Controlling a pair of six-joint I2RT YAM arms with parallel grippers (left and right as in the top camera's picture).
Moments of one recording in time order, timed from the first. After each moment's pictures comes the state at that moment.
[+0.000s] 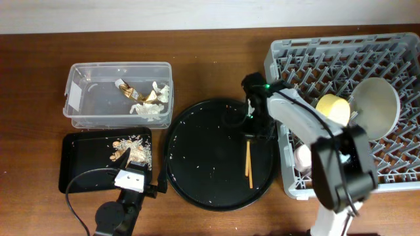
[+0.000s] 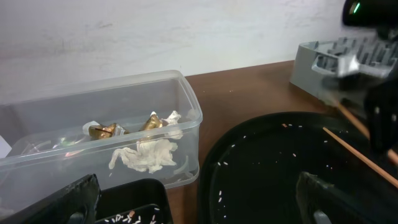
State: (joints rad) left arm -0.22 0.01 0.05 -0.16 0.03 0.04; right arm 0.36 1.95 1.39 -1.02 -0.21 0.43
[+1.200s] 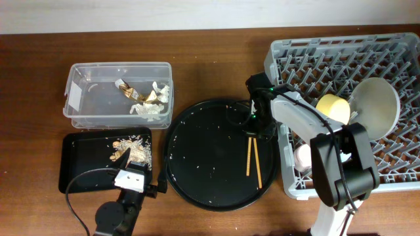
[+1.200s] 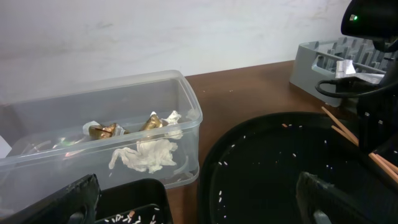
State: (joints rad) left arm -0.22 0.01 0.05 -0.16 0.03 0.04; right arm 0.33 1.98 1.33 -0.87 -0.18 0.43
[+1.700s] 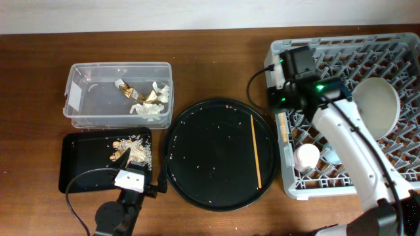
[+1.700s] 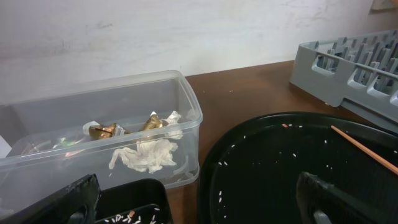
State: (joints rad) left arm -0.22 0.01 0.05 -0.16 0.03 0.04; right arm 0.23 1.60 1.43 -0.90 0.09 0.02
